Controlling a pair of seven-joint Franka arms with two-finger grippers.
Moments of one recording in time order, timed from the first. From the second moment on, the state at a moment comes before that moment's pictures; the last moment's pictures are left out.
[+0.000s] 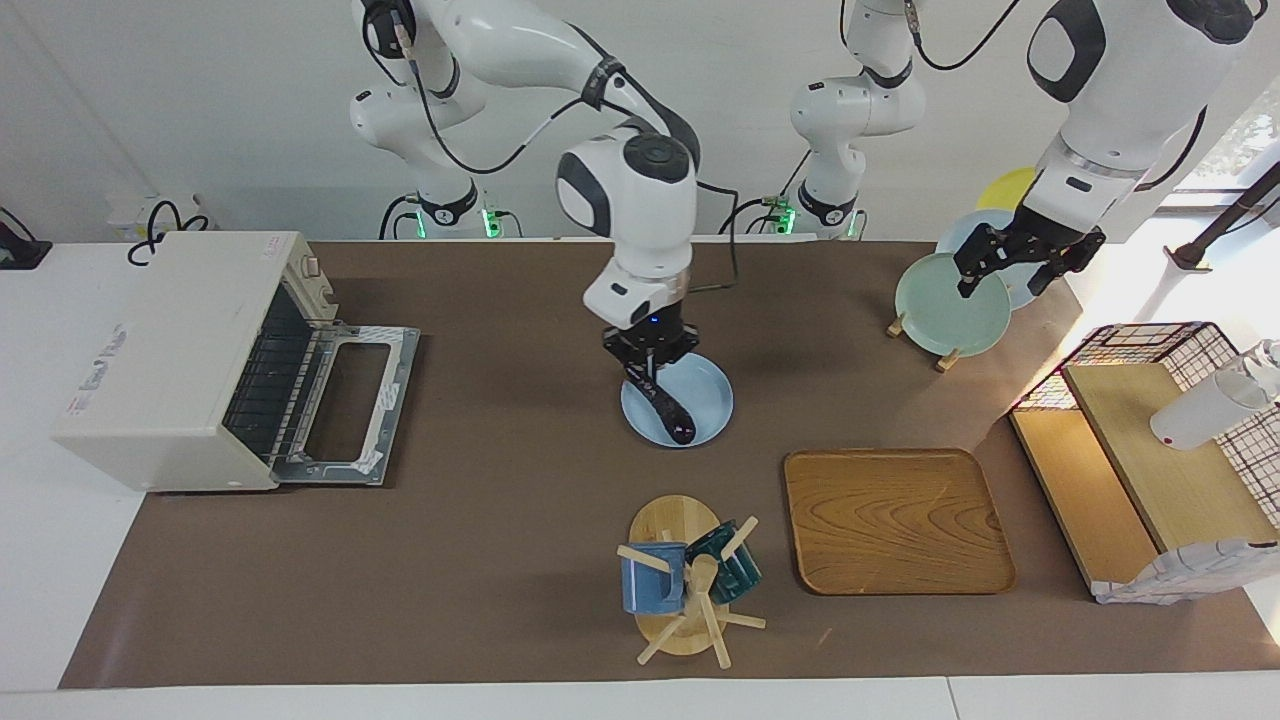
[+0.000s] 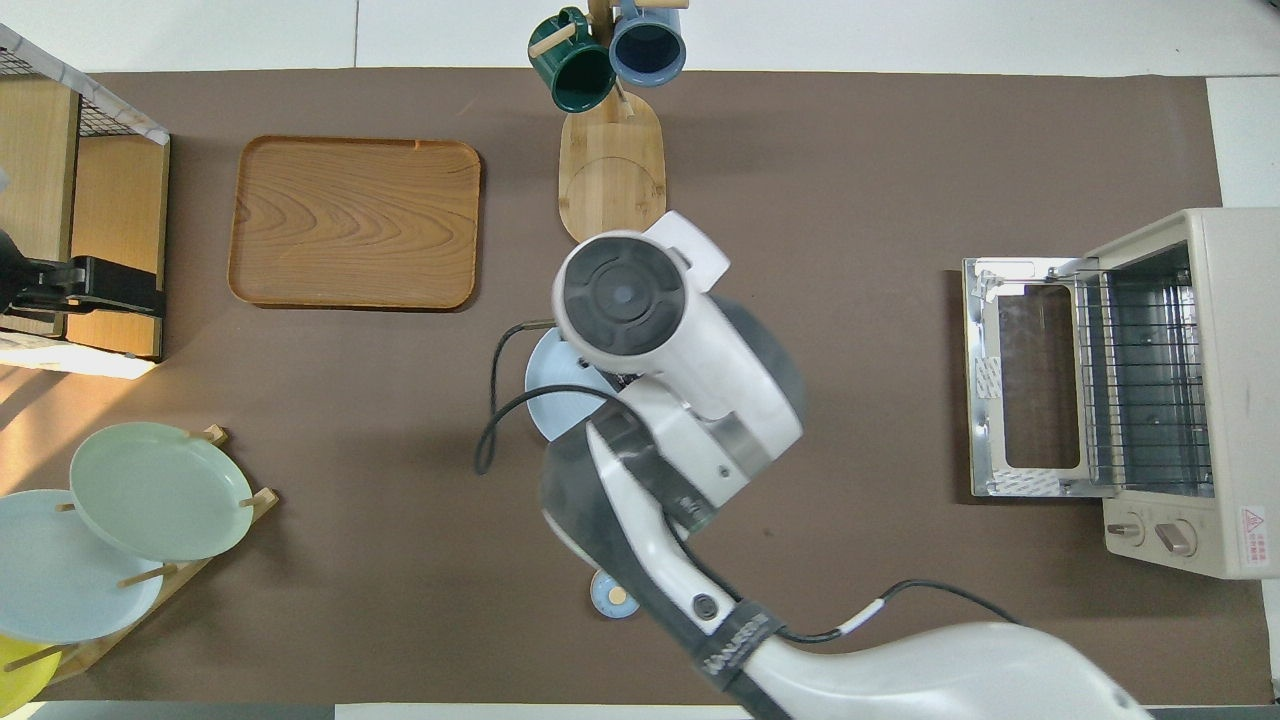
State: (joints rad) left arm 0.03 -0.04 -0.08 -1.68 -0.02 1.67 0.00; right arm 0.51 0.33 0.03 -1.53 -0.08 1.86 0.51
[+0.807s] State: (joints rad) left arm -0.26 0.04 -0.10 -1.76 -0.03 1.84 -0.79; right arm 0.14 0.11 0.02 -2.14 -0.26 2.08 0.34
